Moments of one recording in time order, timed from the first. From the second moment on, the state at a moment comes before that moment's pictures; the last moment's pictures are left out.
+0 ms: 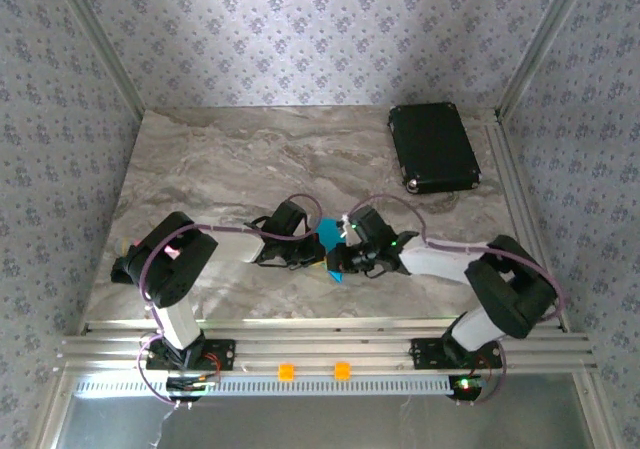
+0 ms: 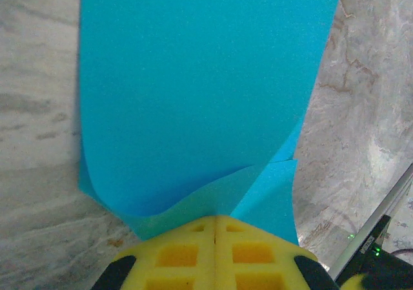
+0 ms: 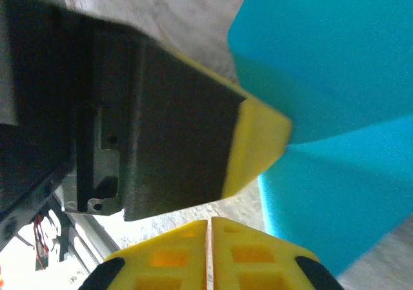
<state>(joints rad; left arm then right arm) -0.74 1.75 0.77 0.05 0.47 -0.93 0.76 1.53 0.68 -0.05 -0.45 0.69</state>
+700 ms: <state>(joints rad) -0.74 1.75 0.77 0.05 0.47 -0.92 0.80 1.48 0.56 -0.07 -0.45 0.78</state>
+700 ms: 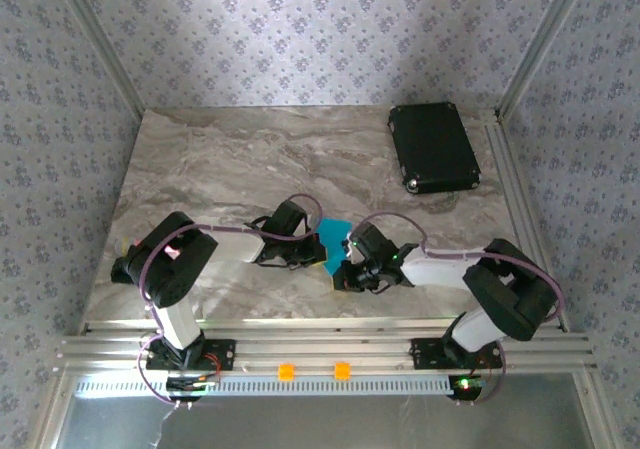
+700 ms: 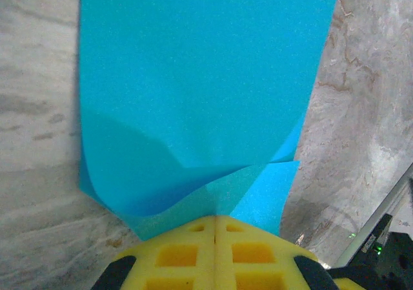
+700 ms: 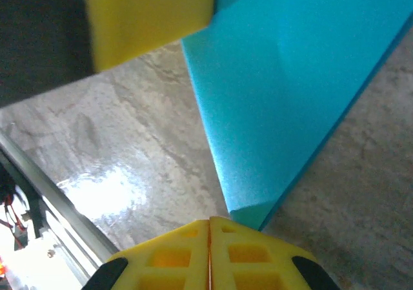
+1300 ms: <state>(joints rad) -0.74 1.75 0.77 0.05 0.46 -0.92 0.77 1.59 0.61 -0.01 -0.45 0.83</state>
